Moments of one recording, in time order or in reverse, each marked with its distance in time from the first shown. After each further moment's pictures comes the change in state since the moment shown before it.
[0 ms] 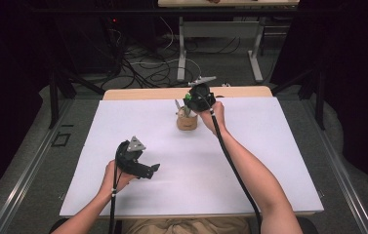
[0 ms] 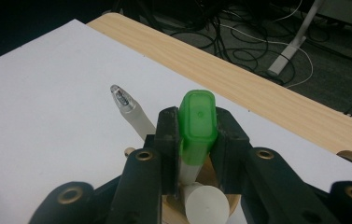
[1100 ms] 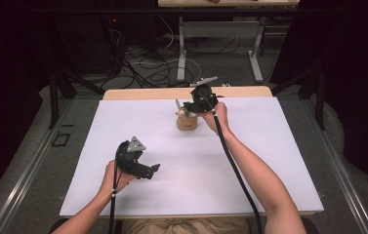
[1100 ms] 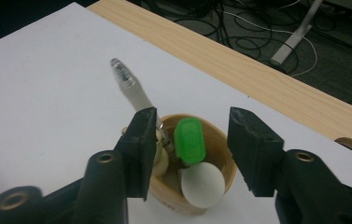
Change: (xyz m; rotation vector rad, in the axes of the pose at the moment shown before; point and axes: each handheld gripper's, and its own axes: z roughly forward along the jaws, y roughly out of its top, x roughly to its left) left arm -0.001 0.000 -0.001 -0.006 0.002 0.004; right arm -0.004 -0.004 -0.007 0.050 0.017 -0.008
